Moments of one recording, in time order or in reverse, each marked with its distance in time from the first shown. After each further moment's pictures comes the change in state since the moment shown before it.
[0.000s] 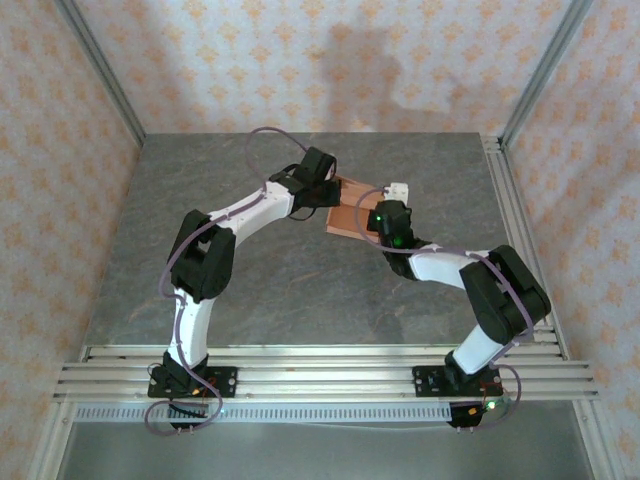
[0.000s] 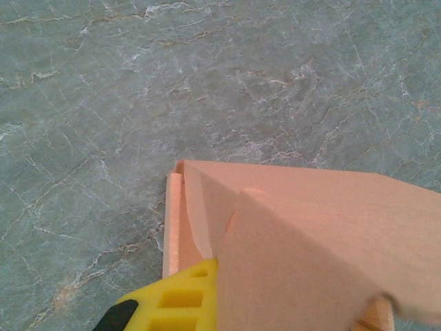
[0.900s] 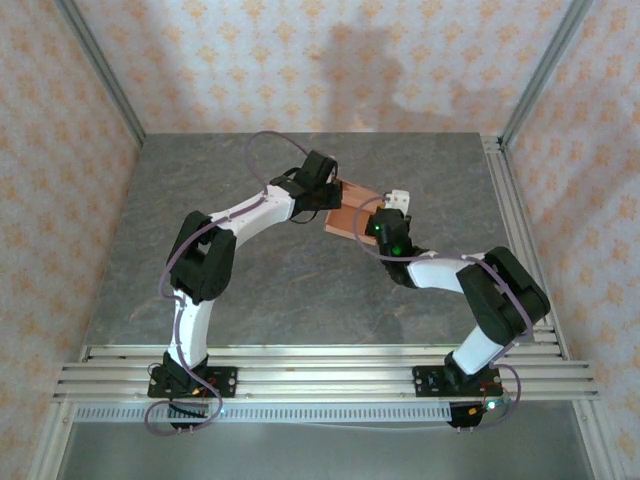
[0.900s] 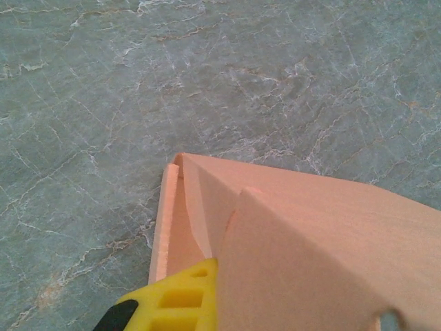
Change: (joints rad) left arm -0.012 -0.013 -0.040 0.044 -0.003 -0.023; right arm 0.035 -0.001 -0.051 0.069 0.053 0.079
